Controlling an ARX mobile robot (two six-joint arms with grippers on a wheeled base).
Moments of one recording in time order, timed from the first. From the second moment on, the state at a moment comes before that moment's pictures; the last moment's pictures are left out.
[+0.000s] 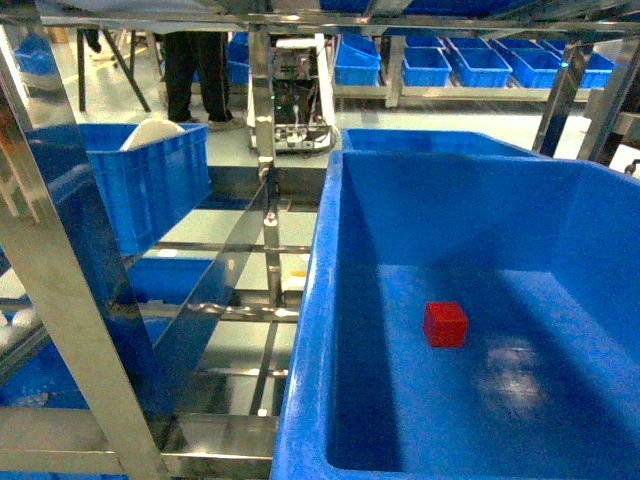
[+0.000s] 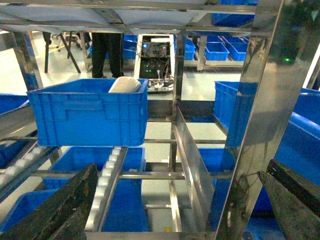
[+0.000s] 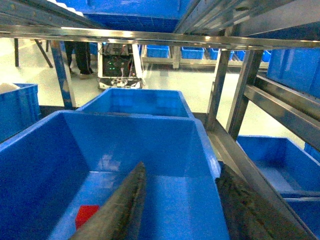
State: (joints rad) left arm 0.00 0.01 0.01 0.00 0.00 -0.01; right arm 0.00 0.90 0.27 0.62 0.00 -0.02
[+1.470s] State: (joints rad) left arm 0.00 0.01 0.01 0.00 0.00 -0.01; right arm 0.00 0.27 0.01 0.27 0.00 -0.01
